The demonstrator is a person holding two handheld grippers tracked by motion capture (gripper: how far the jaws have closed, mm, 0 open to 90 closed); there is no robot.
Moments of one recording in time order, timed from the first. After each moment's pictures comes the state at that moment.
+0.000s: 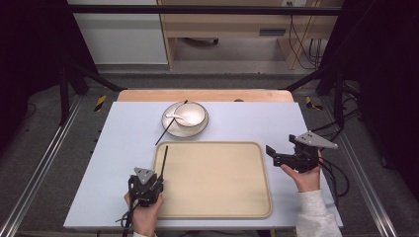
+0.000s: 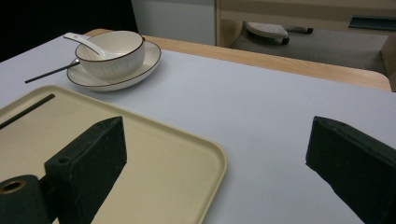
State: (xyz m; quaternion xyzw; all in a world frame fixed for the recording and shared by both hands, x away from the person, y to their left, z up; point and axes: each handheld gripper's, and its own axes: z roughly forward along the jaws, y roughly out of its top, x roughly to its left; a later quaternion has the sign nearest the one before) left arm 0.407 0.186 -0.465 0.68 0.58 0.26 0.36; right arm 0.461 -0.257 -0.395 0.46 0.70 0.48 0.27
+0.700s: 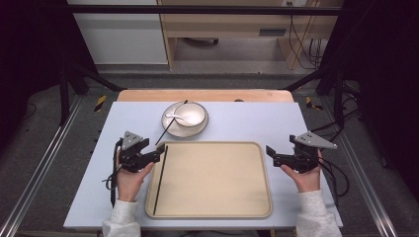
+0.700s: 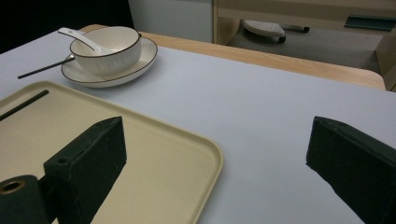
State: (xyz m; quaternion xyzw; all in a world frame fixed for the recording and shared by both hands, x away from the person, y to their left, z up) left arm 0.485 0.221 -0.409 0.71 0.48 0.24 0.45; right arm 0.461 -0.256 -0.396 0.46 0.70 0.47 0.27
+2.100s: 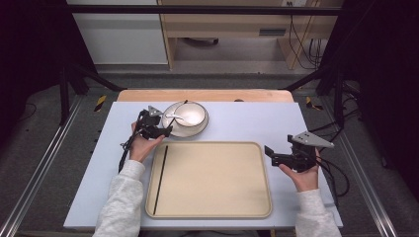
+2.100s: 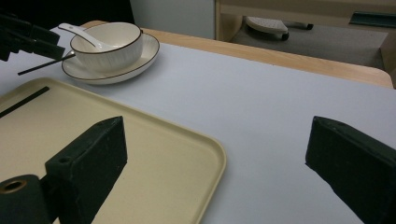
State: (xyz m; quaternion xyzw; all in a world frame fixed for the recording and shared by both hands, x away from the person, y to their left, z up) left arm 0.605 0.203 -0.438 0.80 0.44 0.25 0.33; right arm 0.465 -0.253 -0.398 0.46 0.71 0.47 0.26
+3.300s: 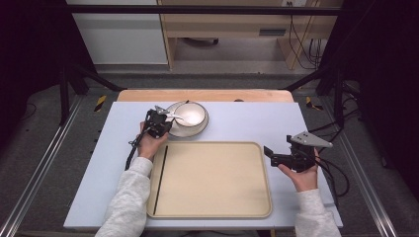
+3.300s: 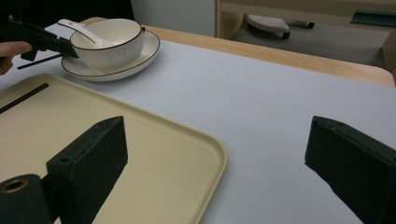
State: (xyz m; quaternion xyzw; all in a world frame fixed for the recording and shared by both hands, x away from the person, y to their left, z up) left arm 0.625 0.188 -0.457 0.79 0.46 0.24 0.32; right arm 0.466 -0.252 -0.400 0.45 0.71 0.47 0.26
